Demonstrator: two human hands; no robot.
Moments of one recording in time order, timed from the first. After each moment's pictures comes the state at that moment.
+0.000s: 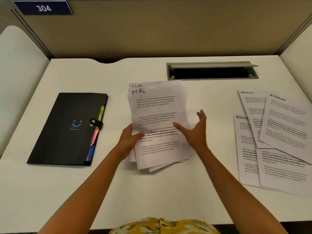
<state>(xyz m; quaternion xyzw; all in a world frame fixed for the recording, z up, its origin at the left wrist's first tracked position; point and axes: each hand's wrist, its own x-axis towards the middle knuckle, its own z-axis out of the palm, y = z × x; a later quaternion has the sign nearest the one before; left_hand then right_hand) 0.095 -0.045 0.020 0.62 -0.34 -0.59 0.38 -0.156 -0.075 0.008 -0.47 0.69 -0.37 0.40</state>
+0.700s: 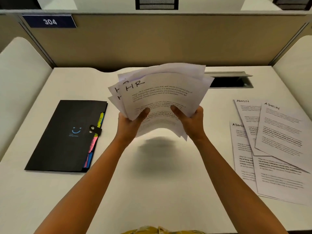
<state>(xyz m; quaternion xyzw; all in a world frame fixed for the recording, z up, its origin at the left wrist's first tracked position) 0.068 -0.072 0.112 0.51 -0.45 -0.46 0.57 -0.130 -0.099 0.105 -0.51 0.43 -0.56 0.49</state>
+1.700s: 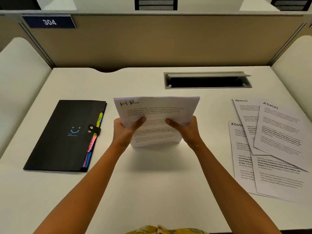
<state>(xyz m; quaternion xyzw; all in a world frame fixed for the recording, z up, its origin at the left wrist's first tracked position) 0.076 -0.058 0.092 0.53 -0.44 -0.47 0.56 -0.138 -0.088 0.073 -0.50 0.45 -0.50 0.55</state>
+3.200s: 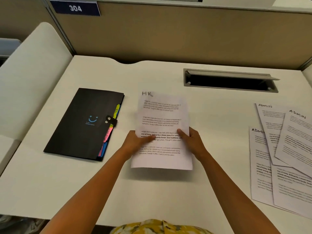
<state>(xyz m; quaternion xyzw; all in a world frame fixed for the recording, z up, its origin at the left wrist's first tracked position) 0.124 -0.036 0.018 0.67 -0.34 -0.57 0.32 -0.116 -0.078 0.001 -0.50 0.57 -0.31 0.58</state>
